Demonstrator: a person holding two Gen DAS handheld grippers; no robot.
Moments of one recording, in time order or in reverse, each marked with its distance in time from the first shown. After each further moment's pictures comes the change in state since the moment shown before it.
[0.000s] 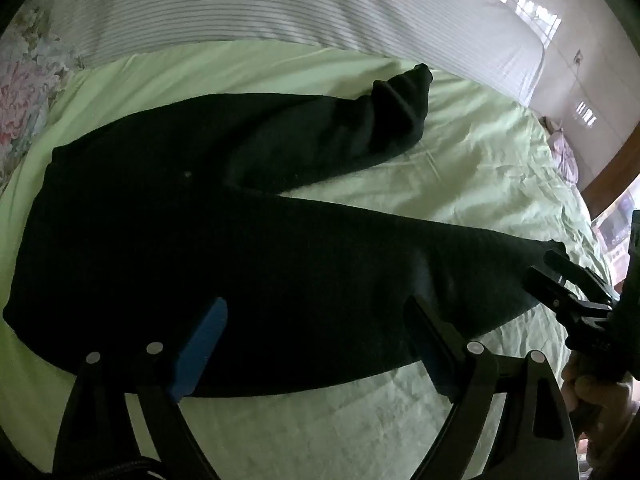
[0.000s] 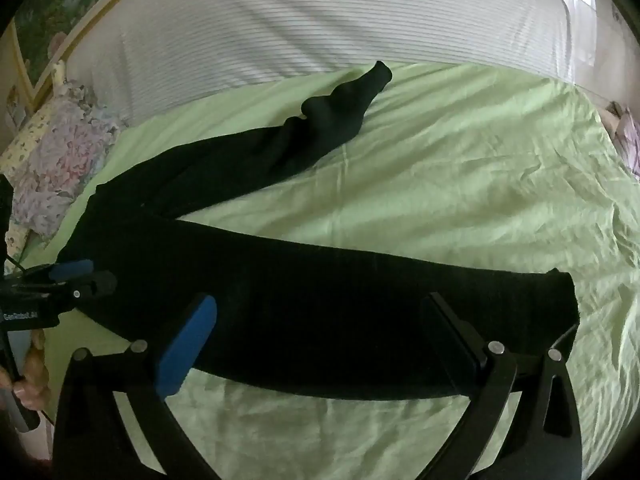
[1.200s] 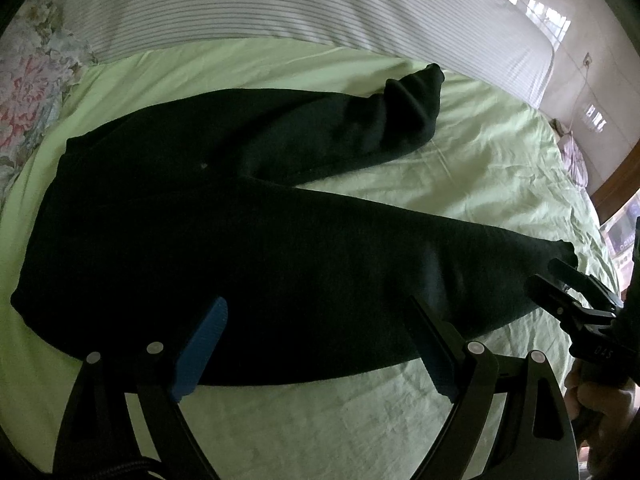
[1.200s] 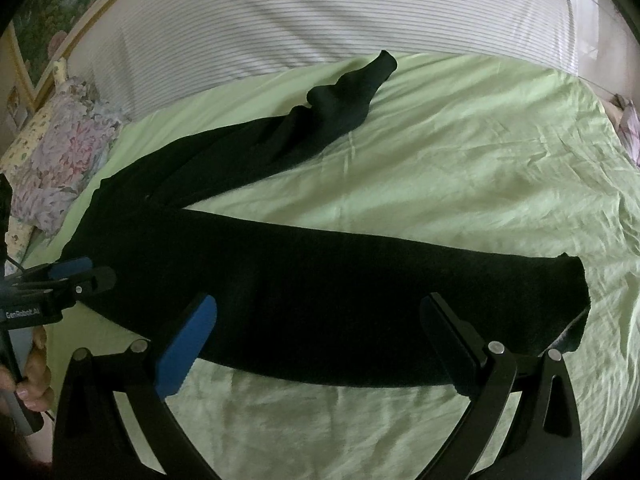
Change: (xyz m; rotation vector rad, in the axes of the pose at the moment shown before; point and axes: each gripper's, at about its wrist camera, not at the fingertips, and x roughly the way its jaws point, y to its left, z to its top) left arm 0.001 0.002 -0.003 -0.011 -0.001 0.040; right arm 0.002 0.009 -0.009 0.014 0.021 -0.001
